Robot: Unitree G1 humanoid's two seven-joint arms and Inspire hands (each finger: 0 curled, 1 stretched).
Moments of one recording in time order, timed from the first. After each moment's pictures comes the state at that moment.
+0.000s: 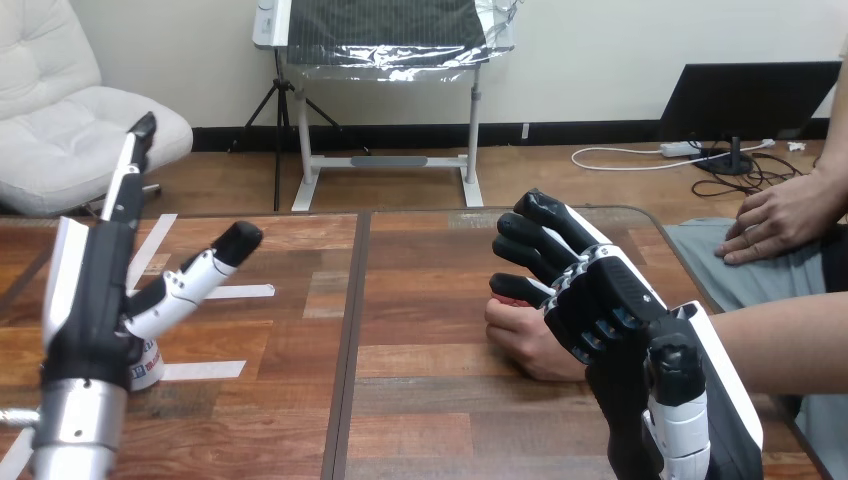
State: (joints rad) left arm 0.04 0.30 0.21 0.08 0.17 -0.42 0.02; right arm 0.52 -0.16 0.18 -0.49 0.24 -0.41 0.31
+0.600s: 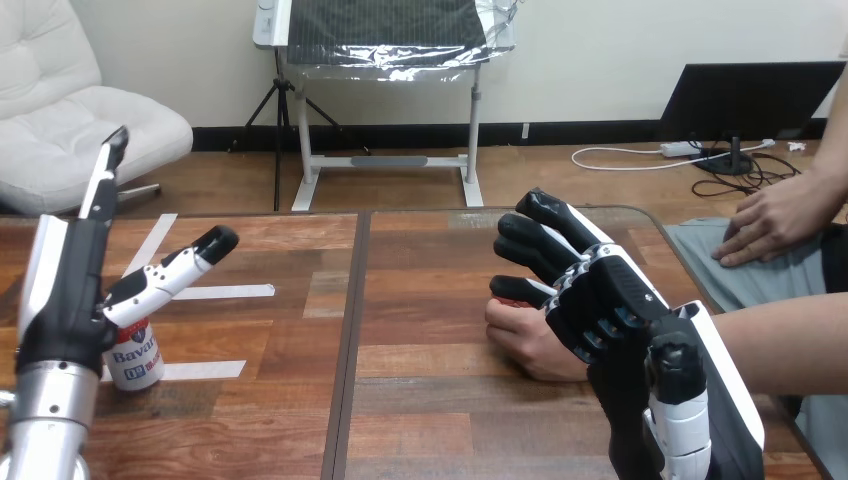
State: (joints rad) left arm -0.08 0.40 0.22 0.32 0.18 -0.42 0.04; right arm 0.52 -0.16 0.18 -0.49 0.23 -0.41 0.30
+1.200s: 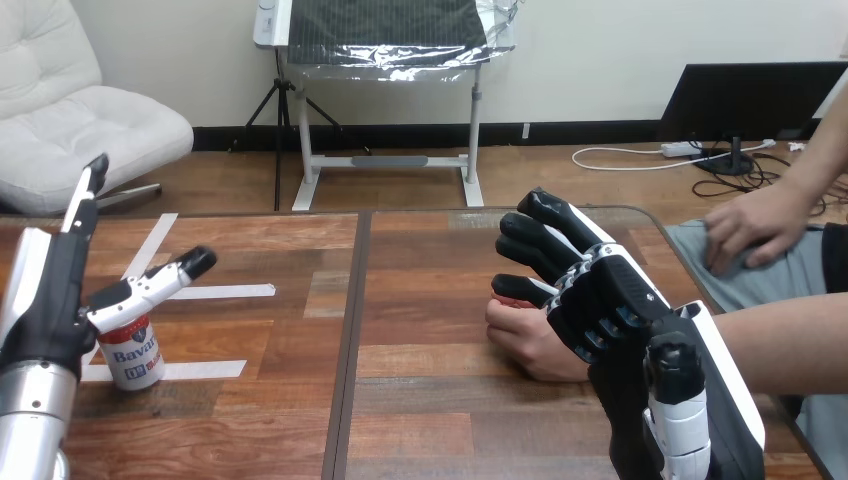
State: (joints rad) left arm -0.15 0.46 0.21 0.52 0.20 -0.41 0.05; right arm 0.52 -0.16 0.18 -0.49 0.23 -0.41 0.30
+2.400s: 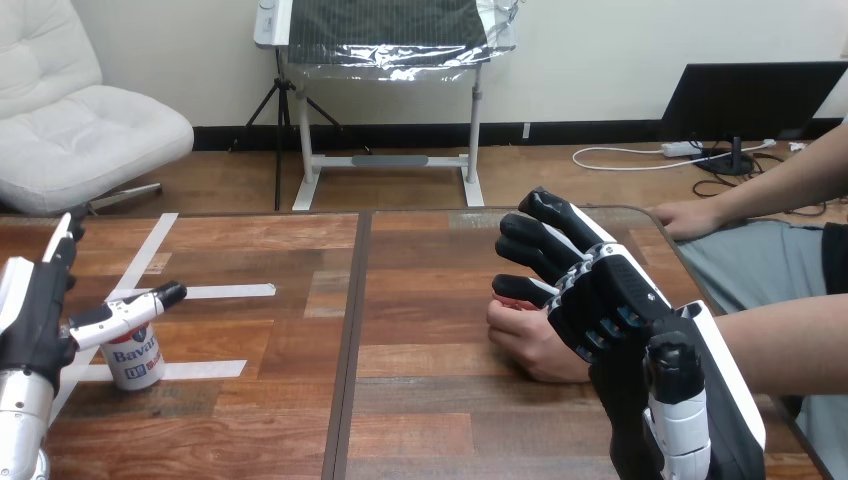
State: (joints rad) left arm -0.29 0.54 0.17 0.86 0.25 -0.40 0.07; right arm 0.52 -0.15 0.19 -0.49 0.23 -0.41 0.29
